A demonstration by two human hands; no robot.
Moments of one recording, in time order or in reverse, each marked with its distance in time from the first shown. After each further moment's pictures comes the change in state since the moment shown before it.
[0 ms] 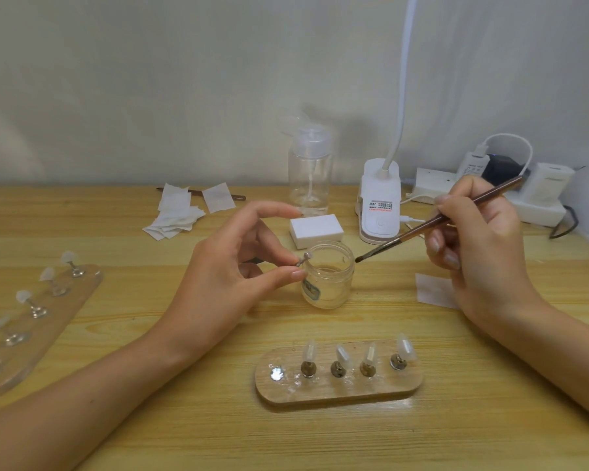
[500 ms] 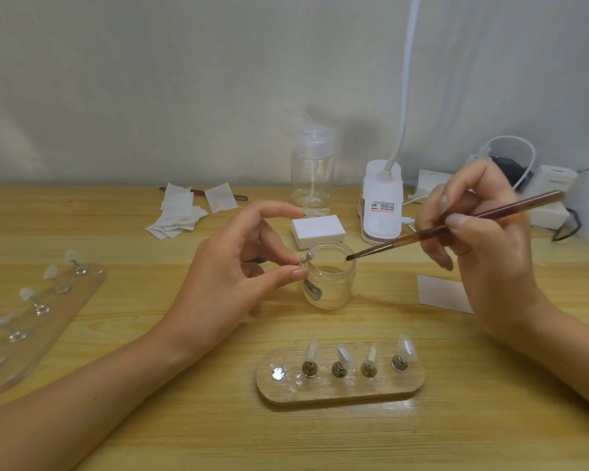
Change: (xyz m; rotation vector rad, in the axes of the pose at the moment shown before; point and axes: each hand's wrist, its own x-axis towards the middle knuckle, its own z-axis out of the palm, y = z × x) left_hand 0.000 0.001 0.000 0.011 0.000 0.004; right_hand 0.000 -0.007 -0.001 -0.063 -0.318 -0.280
